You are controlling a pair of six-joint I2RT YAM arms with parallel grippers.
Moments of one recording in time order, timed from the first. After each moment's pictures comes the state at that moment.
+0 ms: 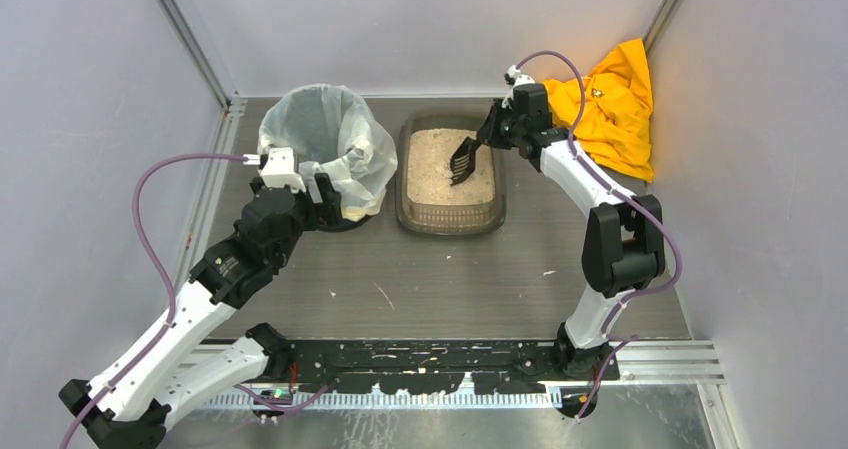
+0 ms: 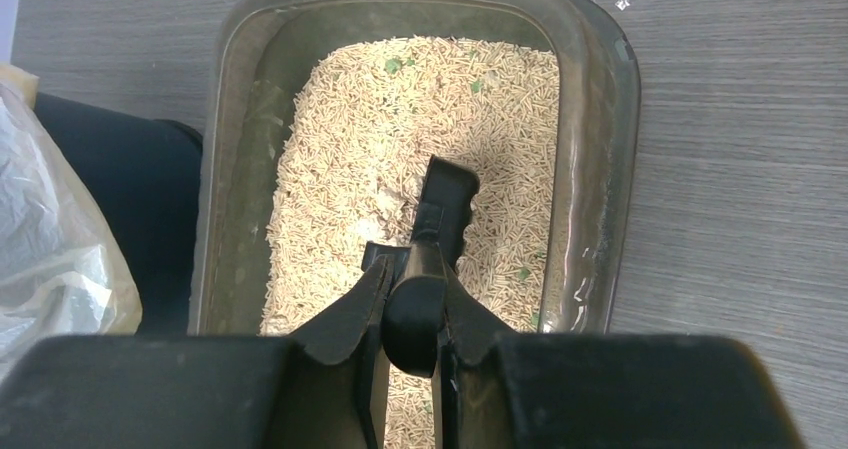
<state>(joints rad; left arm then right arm) -0.66 0.78 0.91 -0.48 -0.51 -0.37 0.25 1.75 1.39 -0.20 -0.16 0.35</state>
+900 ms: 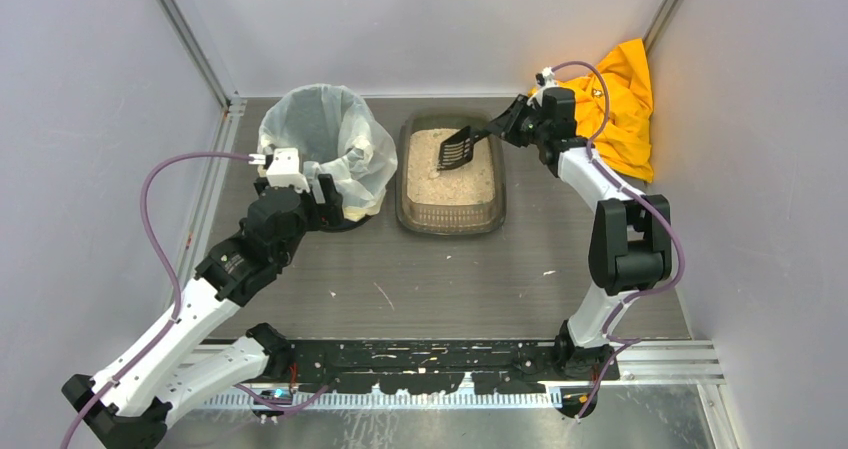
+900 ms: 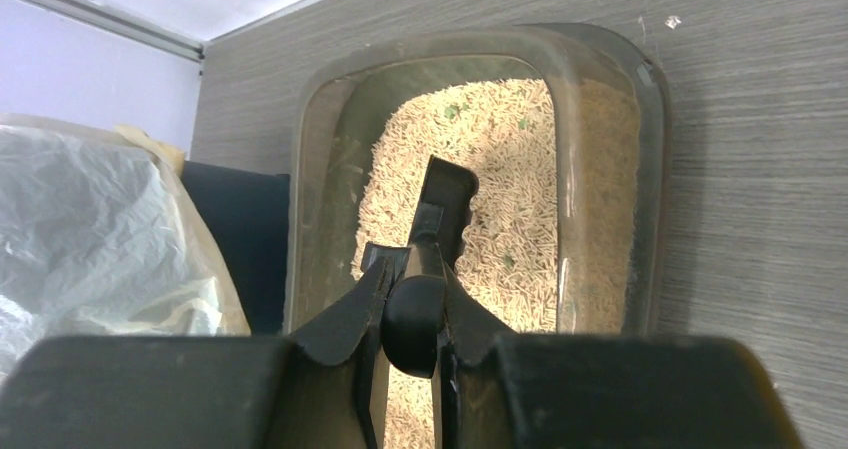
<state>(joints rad) -0.66 0.80 0.89 -0.47 -0.51 -0.37 0.12 1.75 1.28 0.03 -0.39 0.57</state>
